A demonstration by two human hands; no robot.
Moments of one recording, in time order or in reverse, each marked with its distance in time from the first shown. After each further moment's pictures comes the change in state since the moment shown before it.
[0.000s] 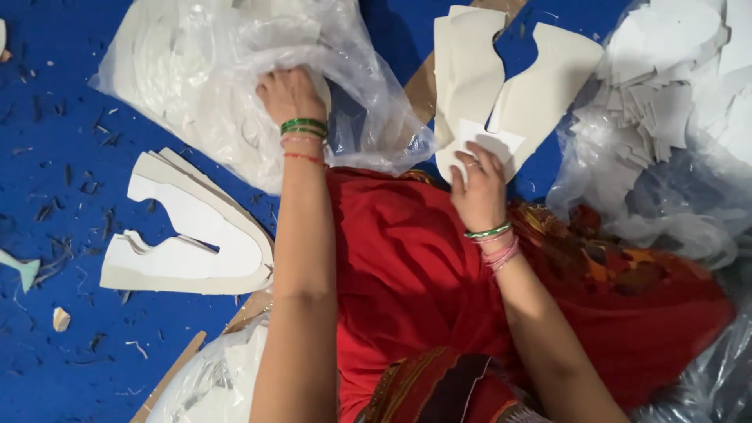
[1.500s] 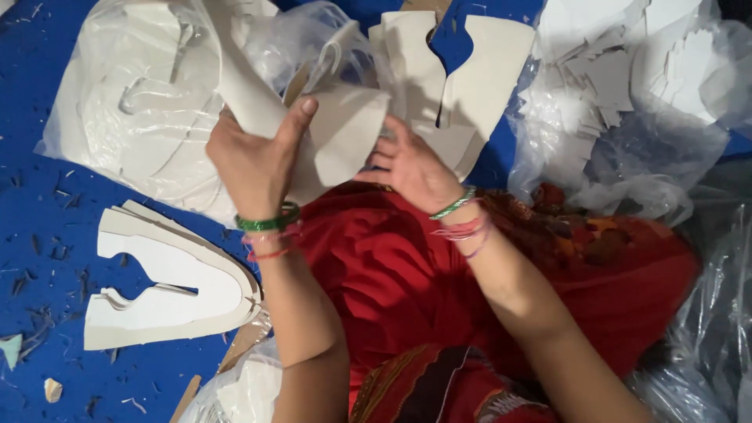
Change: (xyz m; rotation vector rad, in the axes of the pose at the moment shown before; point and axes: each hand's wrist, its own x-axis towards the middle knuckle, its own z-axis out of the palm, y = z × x) left_hand -0.088 0.058 -0.214 -1.021 0.002 0.031; right_hand 0.054 -0.039 -0.038 2.139 -0.507 0.361
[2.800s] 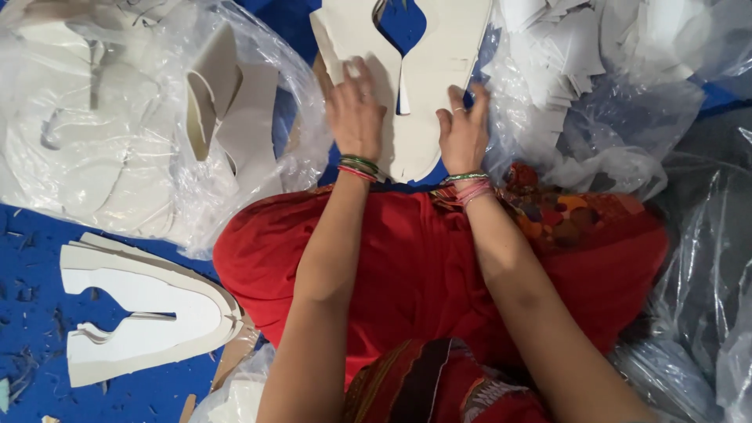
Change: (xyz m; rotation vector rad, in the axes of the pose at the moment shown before) left_hand -0.031 -0.132 0.280 0.748 -0.293 0.259; right_hand -0.044 -0.045 -0.176 -1.978 1.065 -0.440
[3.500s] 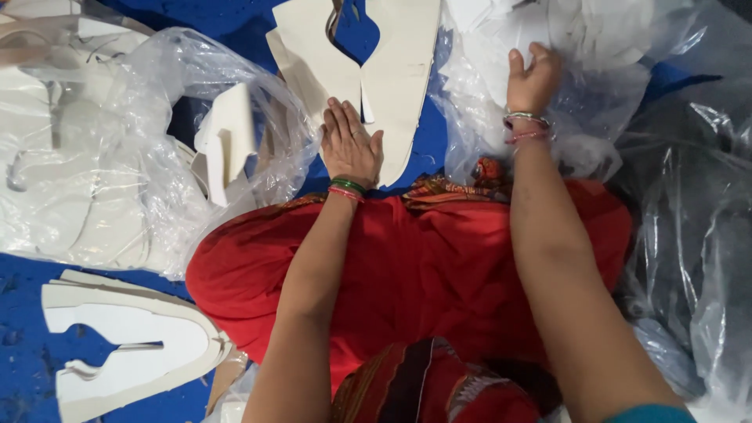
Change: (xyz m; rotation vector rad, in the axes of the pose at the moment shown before) left_hand -0.042 0.023 0.017 0.018 -0.159 0.234; right_hand 0.094 0.216 -0.039 0.125 0.394 0.173
